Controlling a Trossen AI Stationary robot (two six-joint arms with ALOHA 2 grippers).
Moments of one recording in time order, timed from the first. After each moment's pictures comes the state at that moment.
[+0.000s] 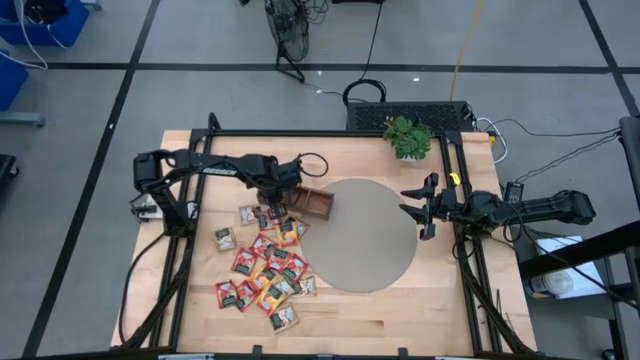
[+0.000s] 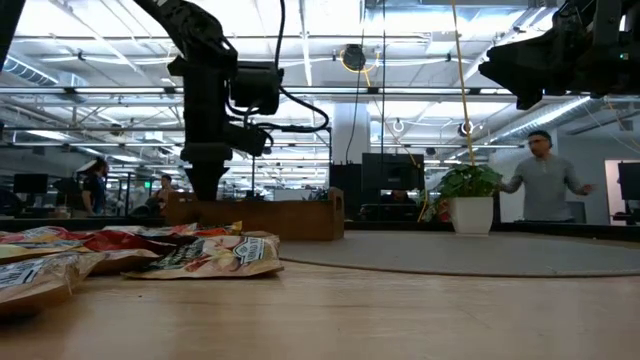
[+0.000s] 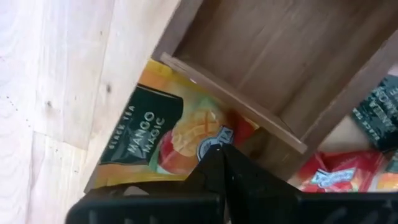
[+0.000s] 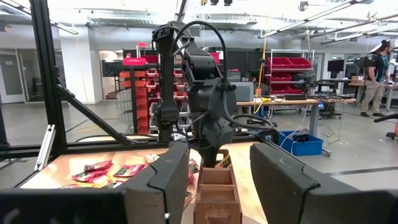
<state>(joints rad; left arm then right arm) 0.30 1.72 1.07 -0.81 -0.10 -0.02 0.07 0.30 0.02 0.48 0.23 -0.02</state>
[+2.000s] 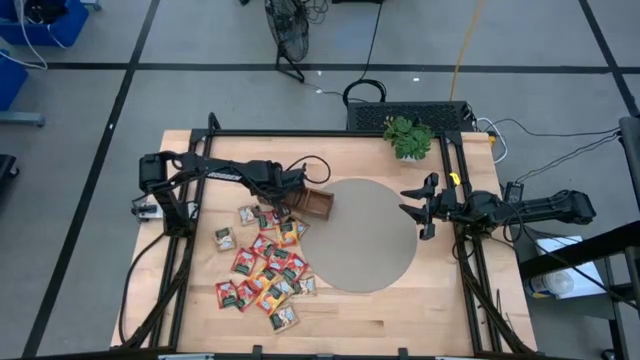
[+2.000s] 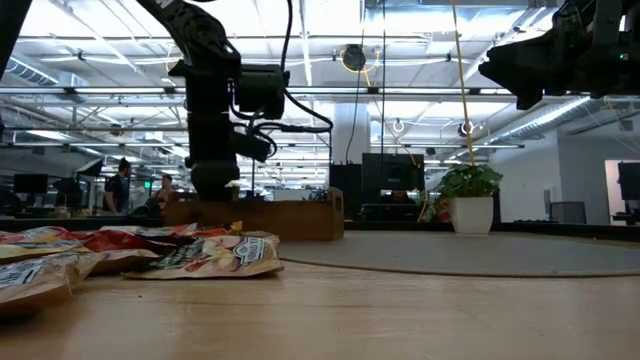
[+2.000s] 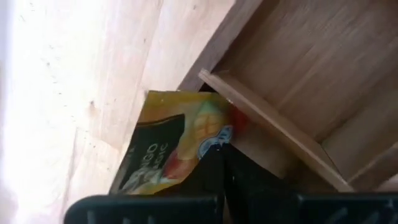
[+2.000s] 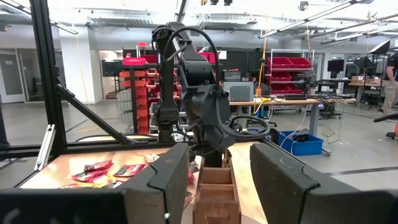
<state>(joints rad) 0.24 1.76 1.07 -0.77 -0.30 -0.11 0.07 0.30 0.02 0.48 0.23 -0.02</state>
